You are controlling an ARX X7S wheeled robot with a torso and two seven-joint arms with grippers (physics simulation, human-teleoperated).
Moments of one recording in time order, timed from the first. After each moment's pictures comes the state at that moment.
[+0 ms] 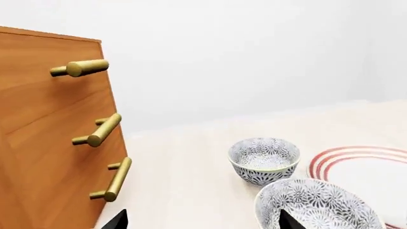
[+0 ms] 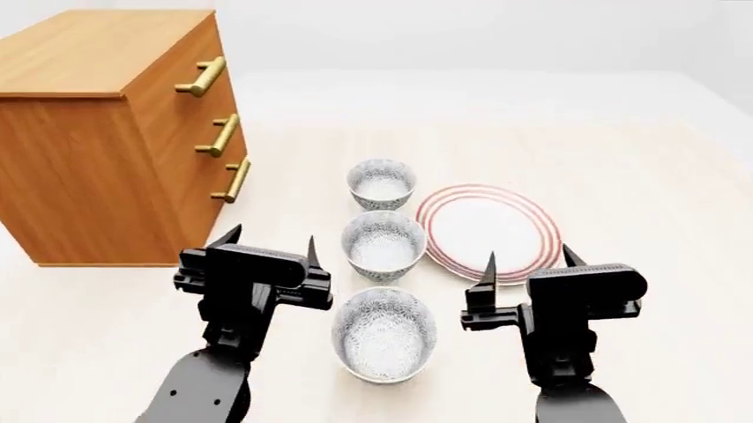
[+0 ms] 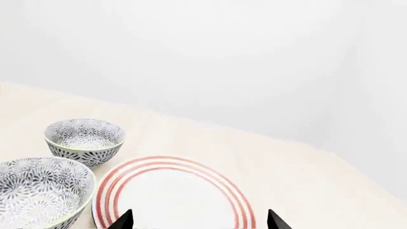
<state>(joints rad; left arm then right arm) -0.32 -0.13 0.17 0.16 -0.06 -0.40 -0.04 0.19 0.19 -0.13 -0.34 -0.05 0.50 0.16</state>
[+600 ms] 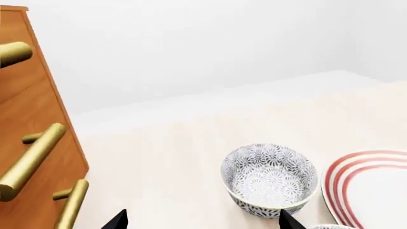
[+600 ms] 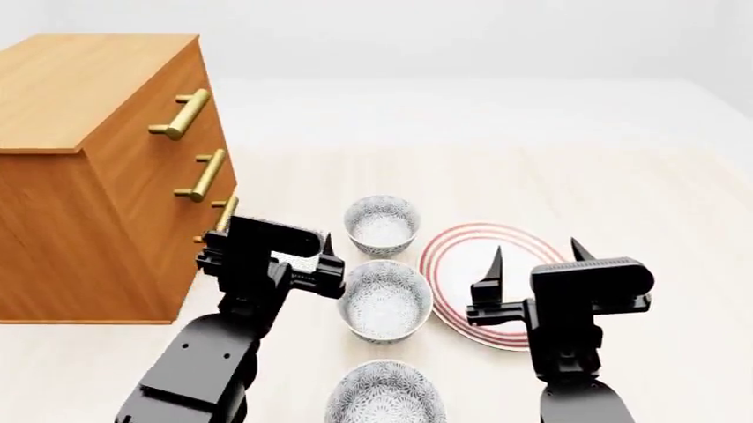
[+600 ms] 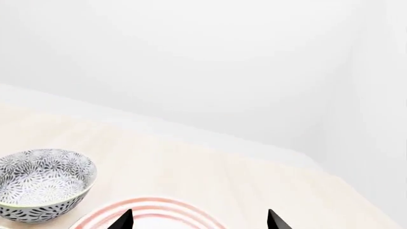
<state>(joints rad) -0.47 -0.14 0.21 0.11 -0.13 -0.64 0.00 0.21 0.21 -0.14 -0.37 -0.07 0.54 0.18</state>
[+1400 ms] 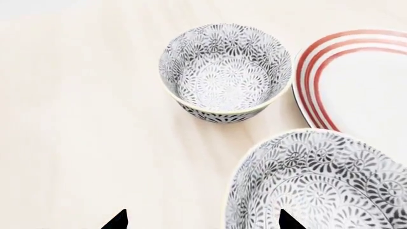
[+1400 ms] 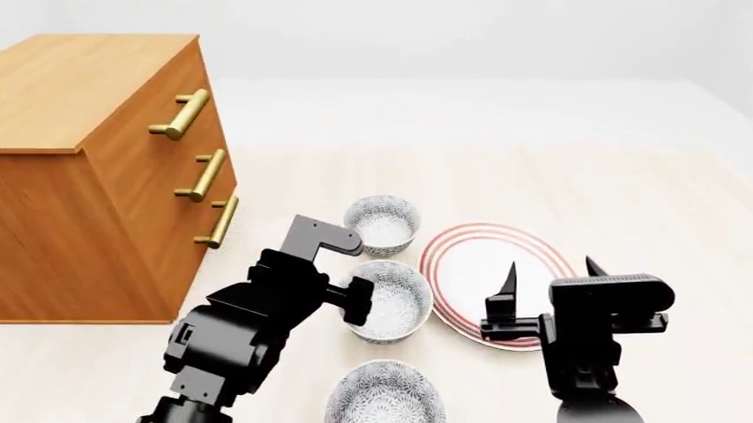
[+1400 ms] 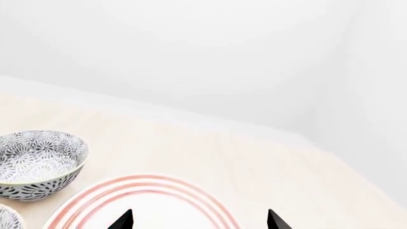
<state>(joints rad) -0.76 -0.08 0.34 -0.32 -0.21 -0.94 0.10 0.15 0.24 -0.09 -0.41 -0.01 0.58 0.19</state>
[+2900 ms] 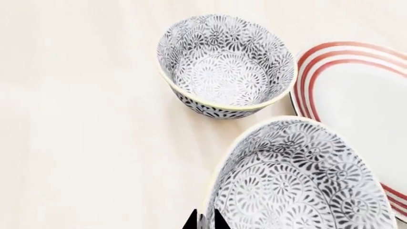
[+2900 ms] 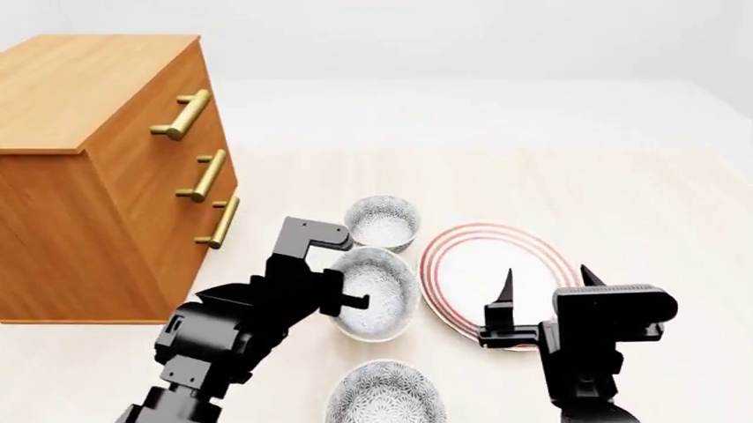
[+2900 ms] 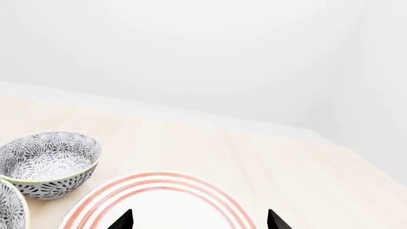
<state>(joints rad) -0.80 -0.12 0.34 -0.46 -0.40 -0.87 0.08 0.12 0.25 -0.09 -0.39 0.07 0.52 0.19</state>
